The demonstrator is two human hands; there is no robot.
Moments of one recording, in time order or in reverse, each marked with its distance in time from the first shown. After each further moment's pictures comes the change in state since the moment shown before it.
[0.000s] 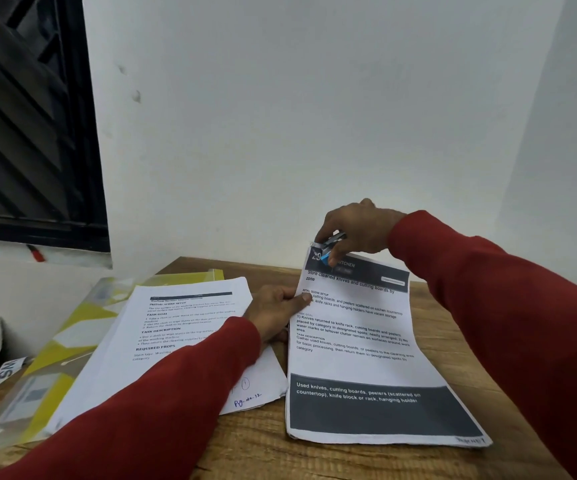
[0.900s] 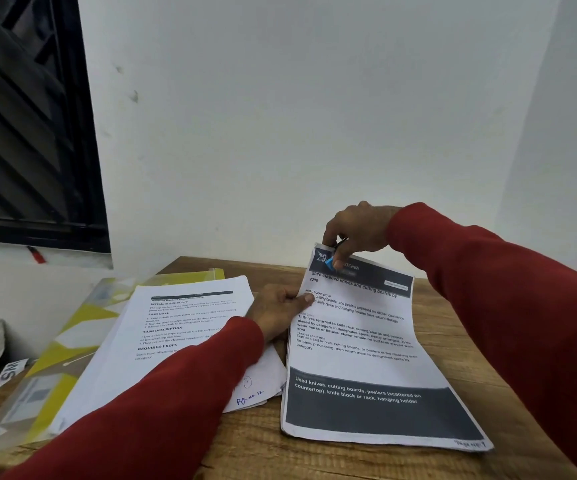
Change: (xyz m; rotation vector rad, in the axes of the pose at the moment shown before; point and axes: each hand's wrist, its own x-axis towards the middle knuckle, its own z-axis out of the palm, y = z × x) left_hand 0.006 -0.007 -0.001 0.051 -0.002 0.068; right_hand 0.006 0.009 0.004 -0.008 -0.073 0.010
